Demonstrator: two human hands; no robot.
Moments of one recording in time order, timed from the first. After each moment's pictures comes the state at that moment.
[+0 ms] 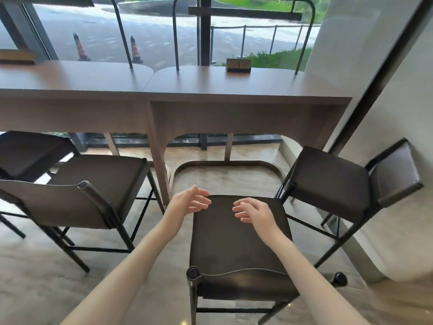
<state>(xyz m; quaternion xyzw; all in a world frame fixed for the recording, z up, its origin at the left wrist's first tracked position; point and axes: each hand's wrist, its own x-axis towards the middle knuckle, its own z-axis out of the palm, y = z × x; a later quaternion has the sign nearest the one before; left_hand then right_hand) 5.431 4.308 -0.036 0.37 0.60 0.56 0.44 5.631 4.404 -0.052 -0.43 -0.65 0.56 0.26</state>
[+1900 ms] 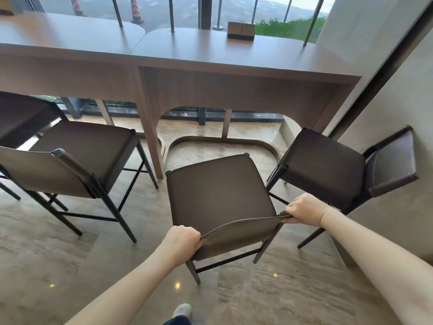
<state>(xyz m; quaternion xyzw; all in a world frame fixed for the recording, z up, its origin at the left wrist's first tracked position) 5.531 4.295 -0.129 0.65 0.75 -0.12 0.10 5.807 4.572 -0.119 -0.08 -0.98 -0.15 -0.09</state>
